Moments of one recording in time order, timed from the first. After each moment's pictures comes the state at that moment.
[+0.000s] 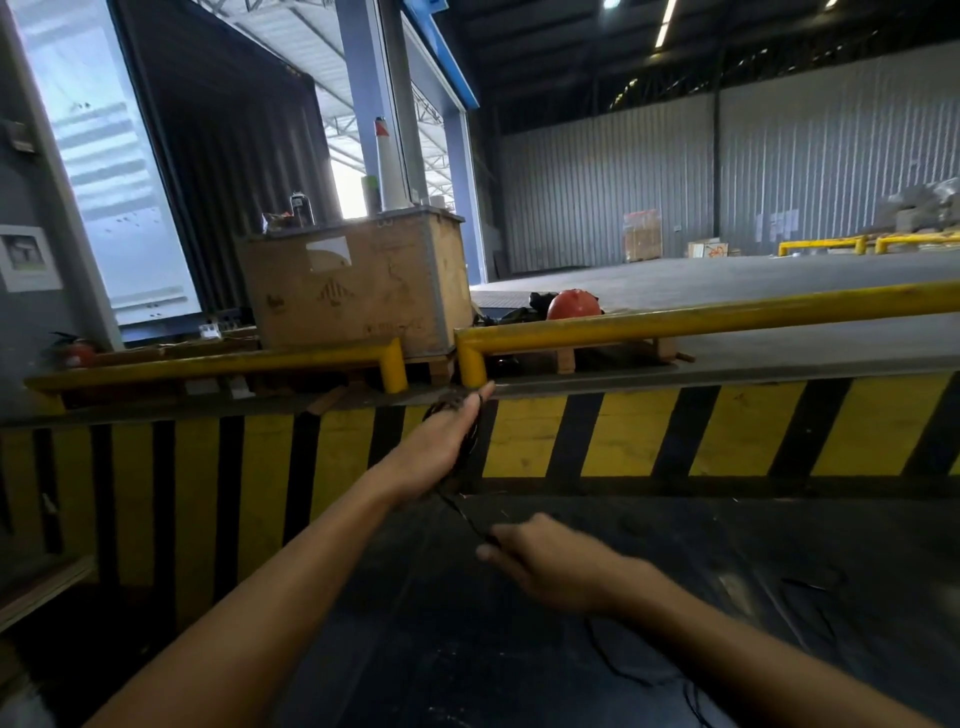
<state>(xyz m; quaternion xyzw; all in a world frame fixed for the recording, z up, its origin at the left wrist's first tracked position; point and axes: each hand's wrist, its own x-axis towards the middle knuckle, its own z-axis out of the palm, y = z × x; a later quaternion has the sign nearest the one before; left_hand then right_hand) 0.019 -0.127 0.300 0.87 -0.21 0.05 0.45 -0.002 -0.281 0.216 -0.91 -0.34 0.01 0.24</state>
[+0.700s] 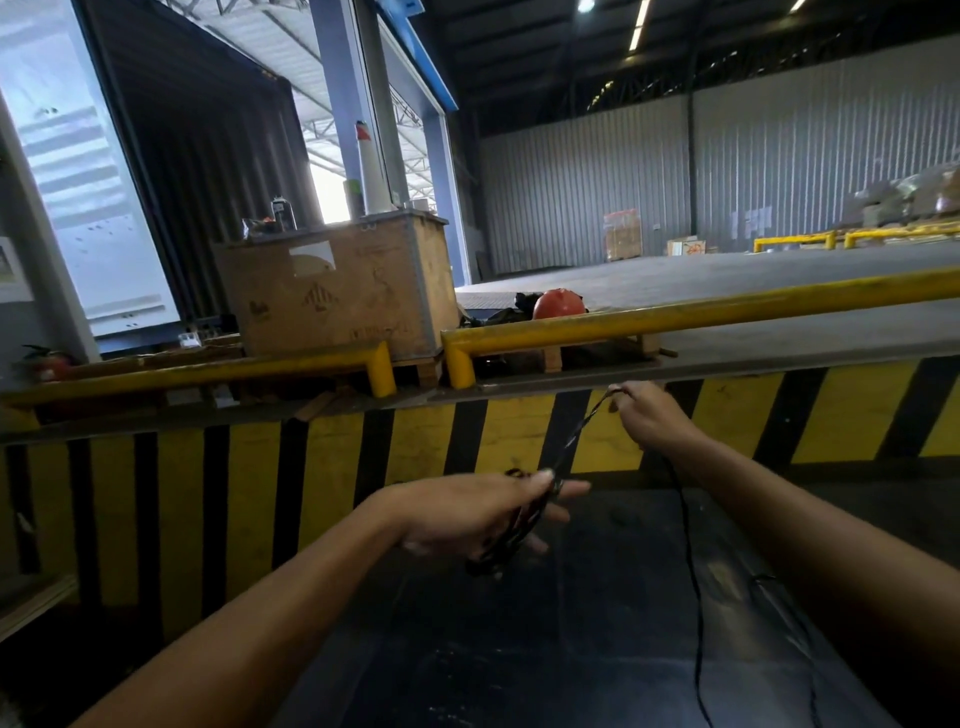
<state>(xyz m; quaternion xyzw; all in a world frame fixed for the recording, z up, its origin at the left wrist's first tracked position) -0.025 -0.144 0.297 0.84 -0.29 -0.30 0.35 0.078 -0.383 0.266 -0.89 -0.03 -0.20 0.40</state>
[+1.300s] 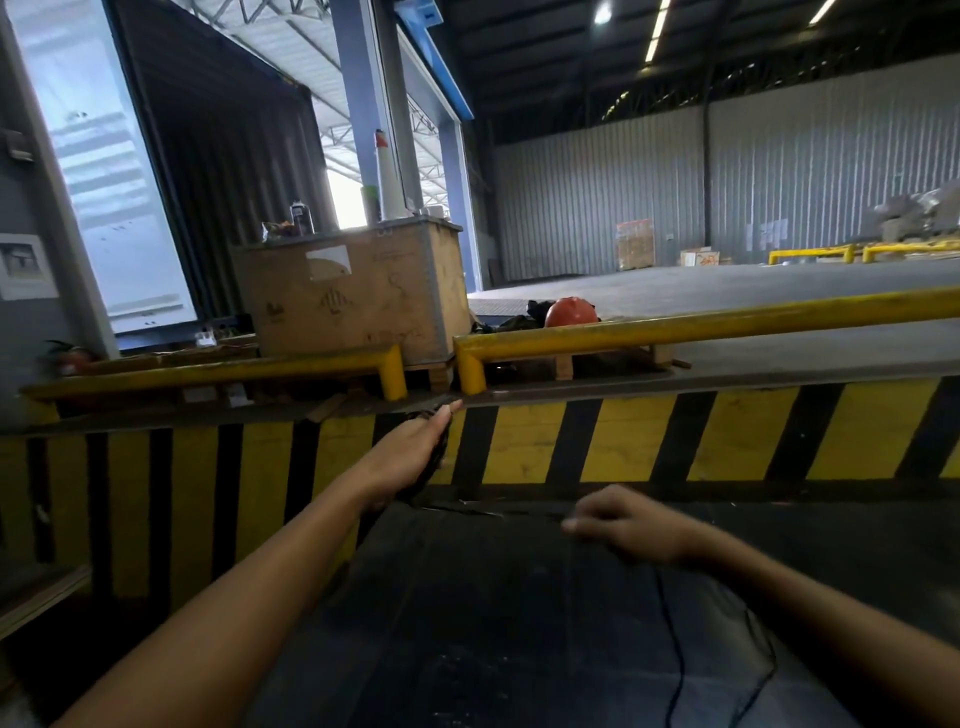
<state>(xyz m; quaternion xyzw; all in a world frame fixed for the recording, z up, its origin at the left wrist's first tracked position) 0.032 -0.089 0.298 0.91 -0.13 0.05 0.40 0.010 -0.349 0.233 -0.90 -0.24 0.08 0.35</state>
